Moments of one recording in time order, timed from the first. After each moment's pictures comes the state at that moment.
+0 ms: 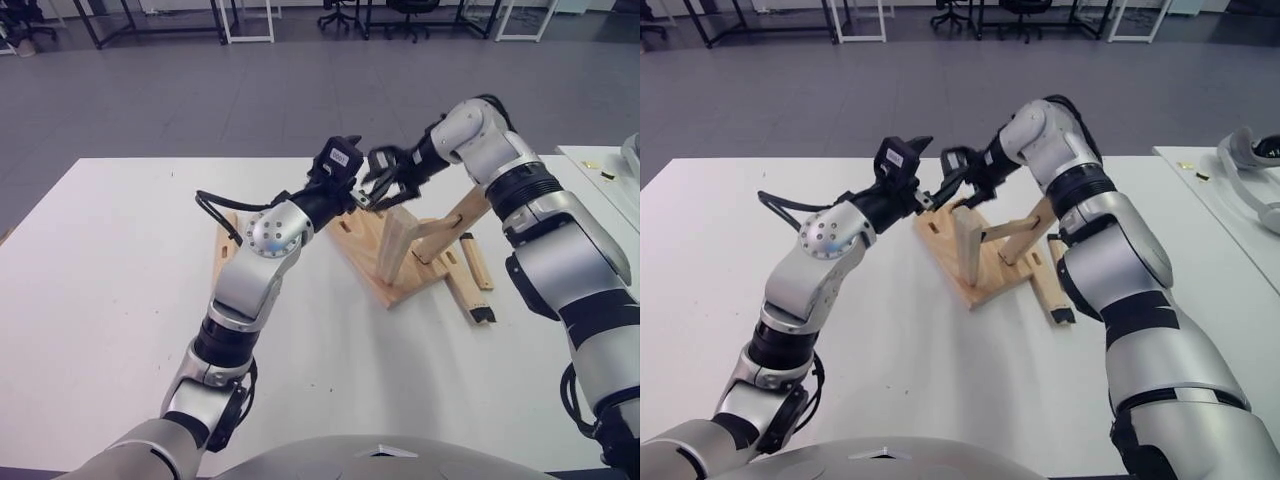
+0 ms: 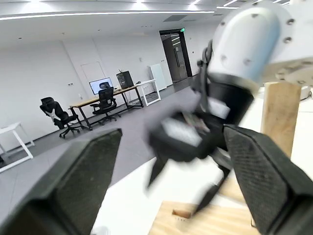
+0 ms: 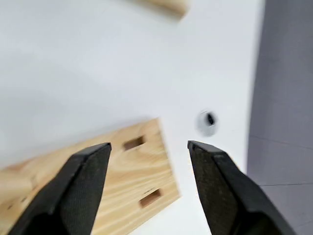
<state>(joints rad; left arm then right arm) -0.47 0.13 -0.25 -0.36 -0.11 0.57 -0.31 -1.30 -0.44 0.47 1.02 -0.03 -0.14 1.22</state>
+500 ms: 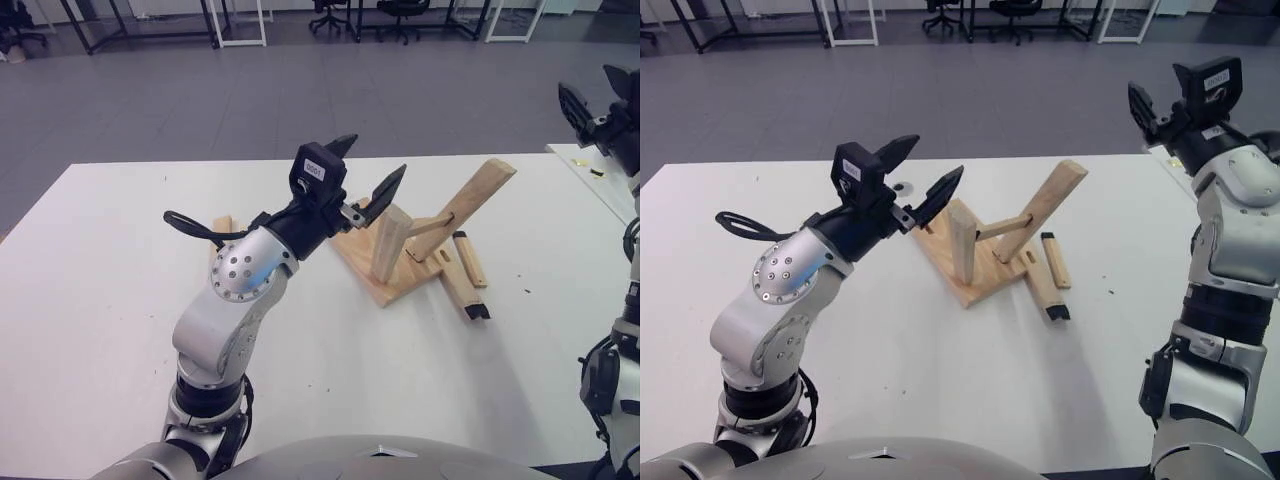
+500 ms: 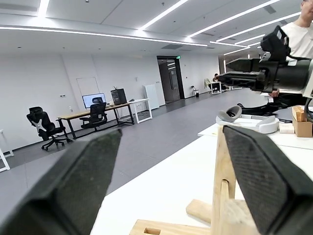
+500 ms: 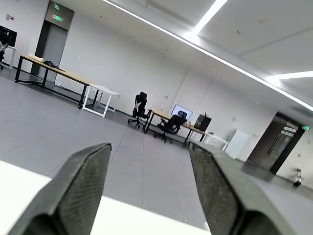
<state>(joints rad) -0.37 0.10 -0.23 -0.78 -0.24 0.78 -0.26 -0.53 -0.68 -0.39 0.03 0.17 0.36 0.50</state>
